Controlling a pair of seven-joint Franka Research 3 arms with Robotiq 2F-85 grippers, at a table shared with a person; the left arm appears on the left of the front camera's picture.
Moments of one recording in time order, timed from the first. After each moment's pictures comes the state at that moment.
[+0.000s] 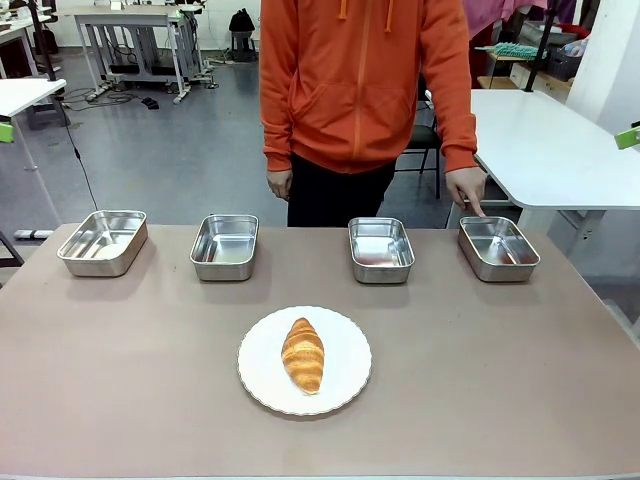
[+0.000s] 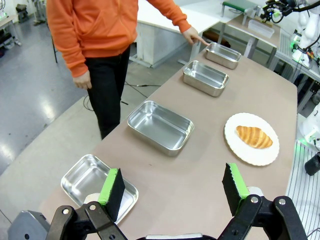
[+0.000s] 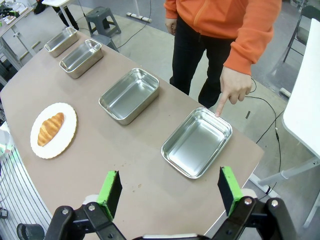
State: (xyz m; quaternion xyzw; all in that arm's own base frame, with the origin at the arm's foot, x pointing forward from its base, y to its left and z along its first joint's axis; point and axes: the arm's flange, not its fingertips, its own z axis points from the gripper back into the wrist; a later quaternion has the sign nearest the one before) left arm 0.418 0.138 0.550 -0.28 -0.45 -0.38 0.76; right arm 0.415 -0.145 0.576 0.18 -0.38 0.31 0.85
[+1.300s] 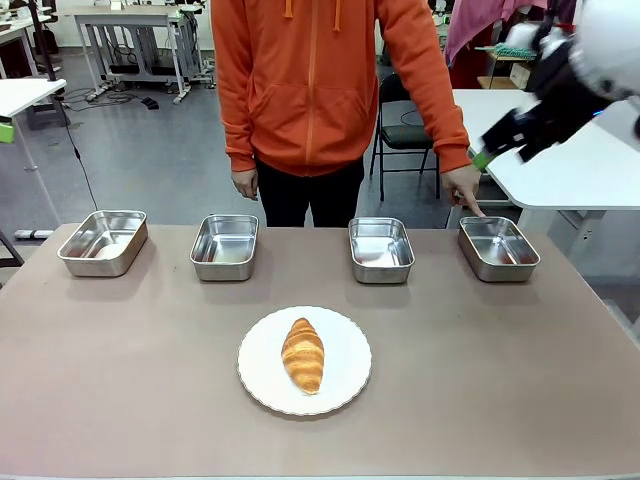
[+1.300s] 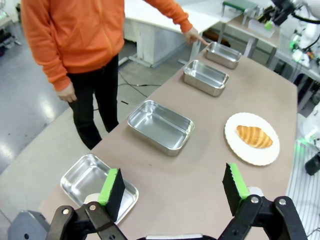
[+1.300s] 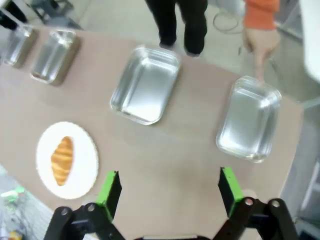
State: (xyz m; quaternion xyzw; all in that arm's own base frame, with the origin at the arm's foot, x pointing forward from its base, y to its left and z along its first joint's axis) left arm 0.419 0.138 0.549 -0.28 -0.44 -0.38 0.76; right arm 0.427 0.090 0.561 0.09 -0.25 0.17 0.95
